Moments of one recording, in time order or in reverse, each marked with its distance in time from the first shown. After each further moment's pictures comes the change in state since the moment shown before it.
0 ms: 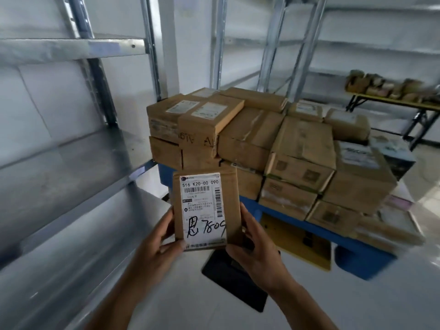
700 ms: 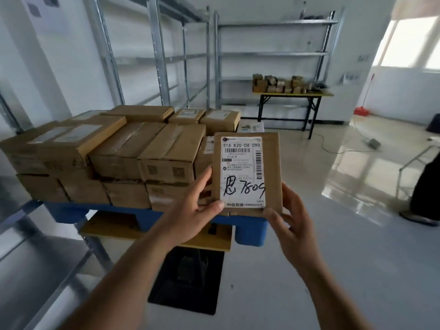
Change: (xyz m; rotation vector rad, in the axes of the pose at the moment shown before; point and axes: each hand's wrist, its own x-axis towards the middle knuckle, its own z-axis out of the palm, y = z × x) left_hand 0.021 0.163 0.265 0.203 -0.546 0.331; right_hand -0.154 0.039 -0.240 0.035 0.694 -0.218
